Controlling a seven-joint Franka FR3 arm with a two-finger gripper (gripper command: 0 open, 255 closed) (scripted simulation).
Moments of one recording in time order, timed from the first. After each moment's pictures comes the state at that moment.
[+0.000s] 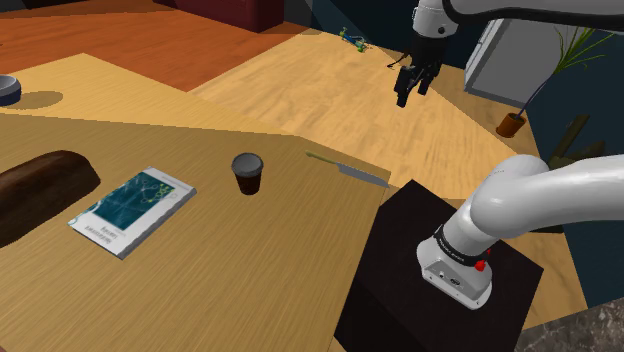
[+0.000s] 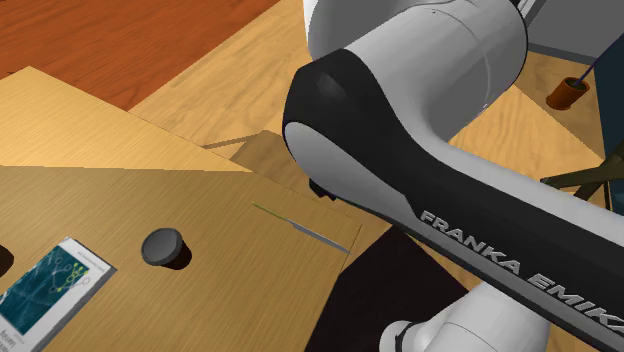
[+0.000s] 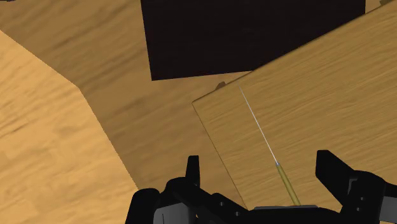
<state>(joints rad) 0.01 -0.74 -0.03 -2.40 -0.12 1.60 0.05</state>
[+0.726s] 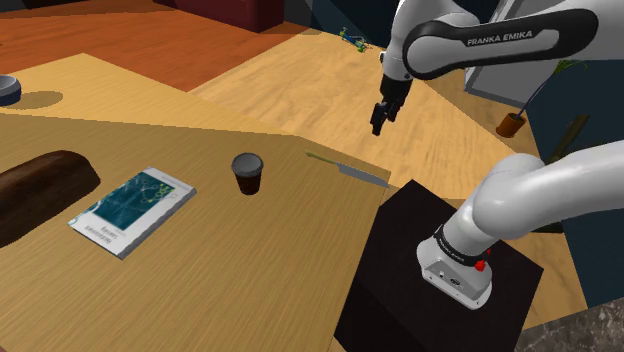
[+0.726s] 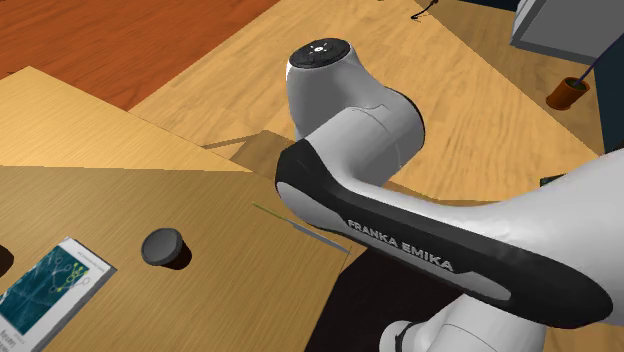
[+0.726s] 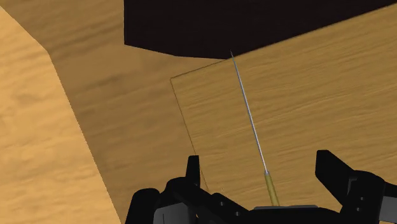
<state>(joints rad) 0.07 -0.60 -0.08 -2.59 -0.12 1.94 -0.07</state>
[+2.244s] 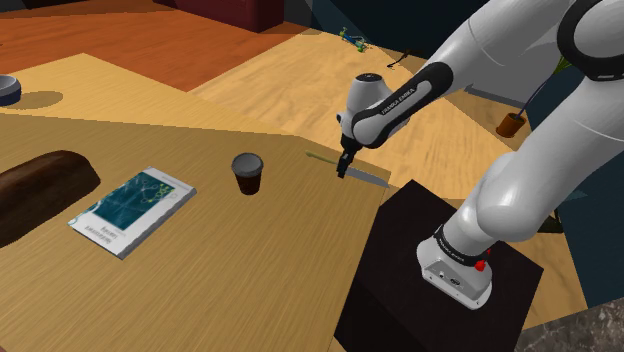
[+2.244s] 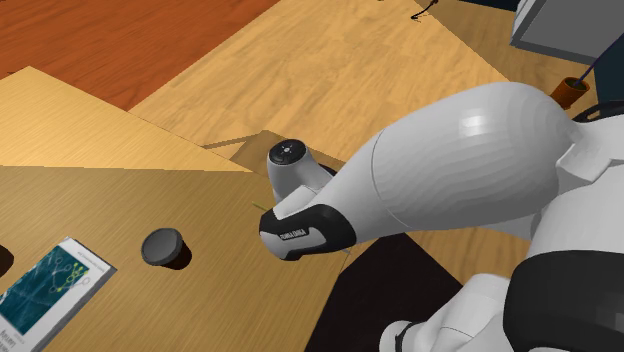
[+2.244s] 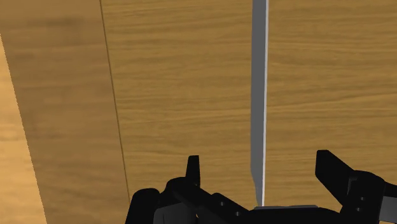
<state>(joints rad) 0.18 -0.04 -0.13 -2.67 -0.03 2.61 -0.30</state>
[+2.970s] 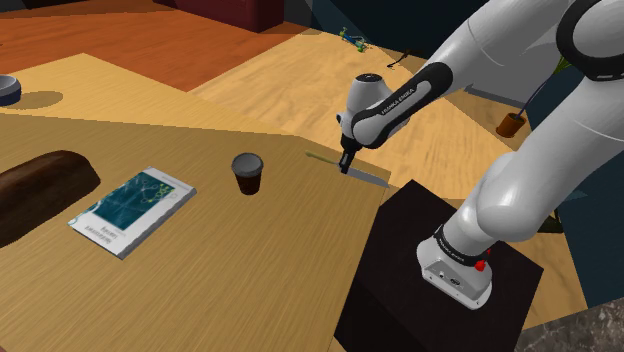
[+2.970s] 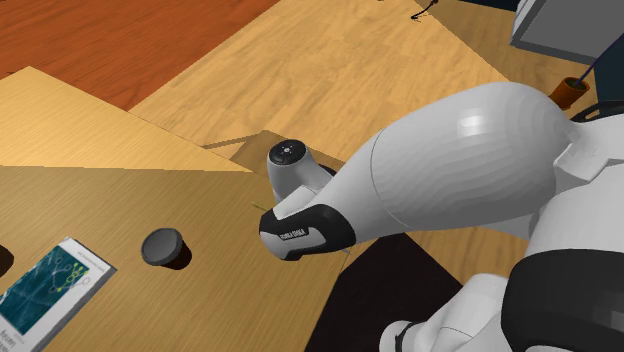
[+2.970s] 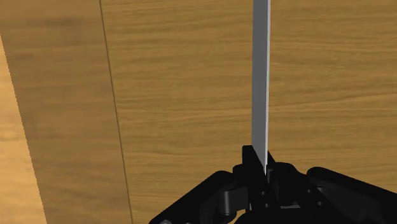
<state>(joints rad) 0.18 -0.04 -0.13 -2.67 -0.02 2.61 -0.30</state>
